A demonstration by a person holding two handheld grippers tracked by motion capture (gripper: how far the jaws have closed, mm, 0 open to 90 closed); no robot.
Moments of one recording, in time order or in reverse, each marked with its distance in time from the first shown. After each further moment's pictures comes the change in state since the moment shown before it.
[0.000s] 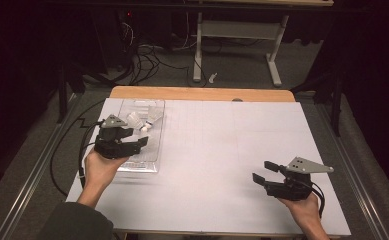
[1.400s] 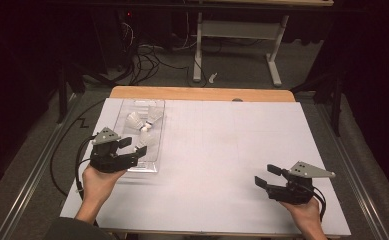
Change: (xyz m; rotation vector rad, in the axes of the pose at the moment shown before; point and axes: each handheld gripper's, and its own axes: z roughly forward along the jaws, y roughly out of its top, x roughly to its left) left arm -0.009 -0.031 -0.013 -0.091 -0.041 -0.029; right arm -0.003 -0.015 -0.002 -0.006 -0.022 0.030
